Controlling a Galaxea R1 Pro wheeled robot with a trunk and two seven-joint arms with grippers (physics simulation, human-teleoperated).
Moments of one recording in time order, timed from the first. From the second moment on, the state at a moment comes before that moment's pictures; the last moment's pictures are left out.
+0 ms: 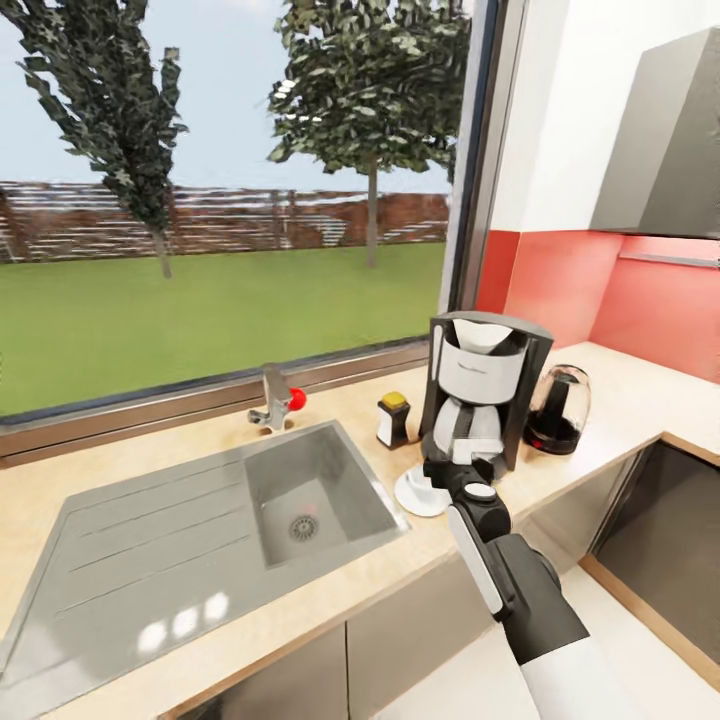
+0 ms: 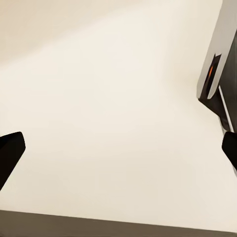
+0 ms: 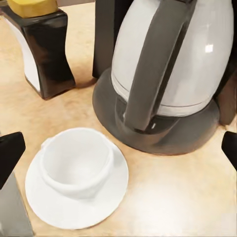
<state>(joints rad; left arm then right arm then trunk) 0.03 0.14 0.01 -0.03 0.10 0.03 0.18 -0.57 0.06 0.24 -1.30 -0.16 0.61 -0.43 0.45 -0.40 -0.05</state>
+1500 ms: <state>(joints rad) 0.03 0.14 0.00 -0.04 0.10 0.02 0.18 -0.56 0.07 0.23 -0.09 -0.16 0.05 -0.43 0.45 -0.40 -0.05</state>
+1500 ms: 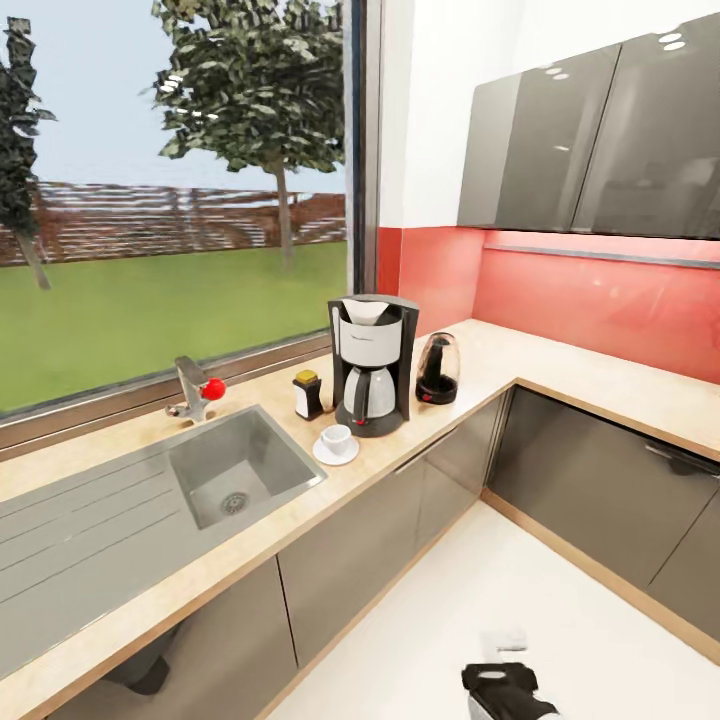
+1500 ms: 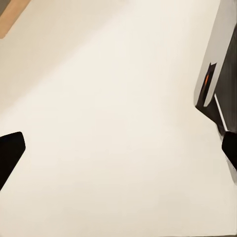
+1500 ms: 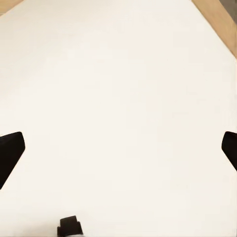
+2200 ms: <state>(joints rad) 0.03 0.15 0.01 -0.04 0.10 -0.07 0.19 -0.23 0.07 0.23 -0.02 -0.16 0.23 -0.04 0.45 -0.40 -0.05</state>
